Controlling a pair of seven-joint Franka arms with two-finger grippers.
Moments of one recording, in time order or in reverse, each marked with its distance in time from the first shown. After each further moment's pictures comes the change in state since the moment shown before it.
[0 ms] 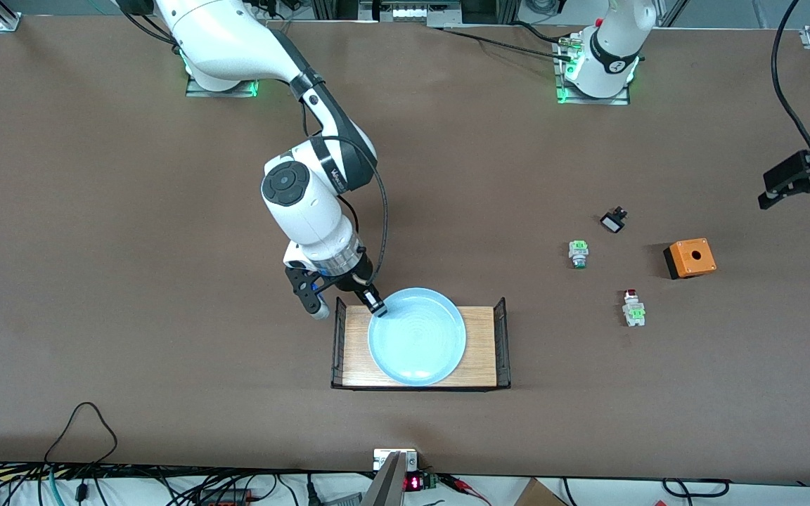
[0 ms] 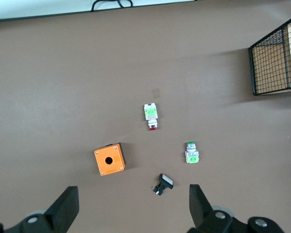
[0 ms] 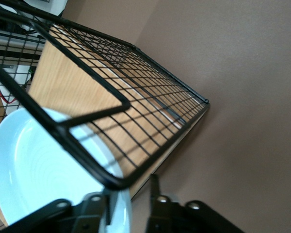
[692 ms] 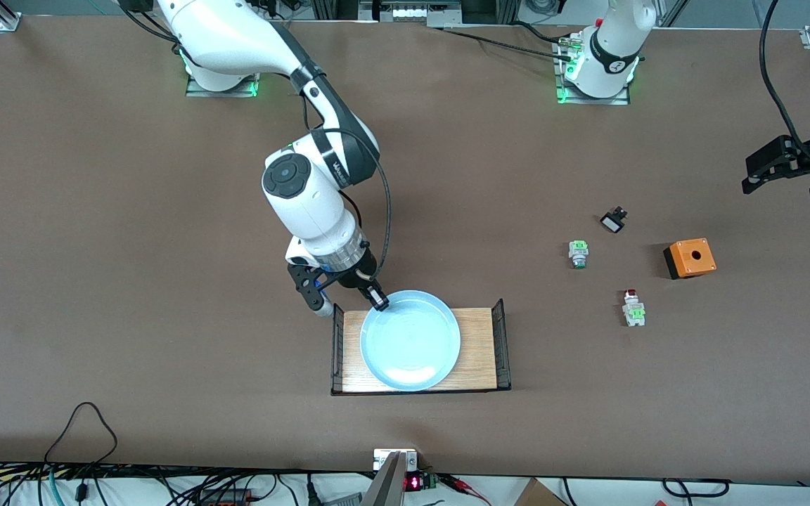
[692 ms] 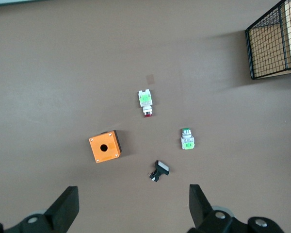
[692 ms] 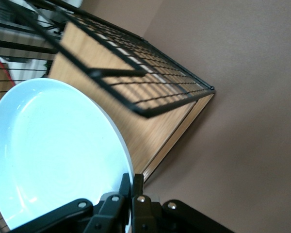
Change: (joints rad) left arm -0.058 -0.024 0.039 -0.029 0.005 -0.054 -0.012; right arm 0.007 -0.028 0.001 0.022 0.000 -0.023 -0.001
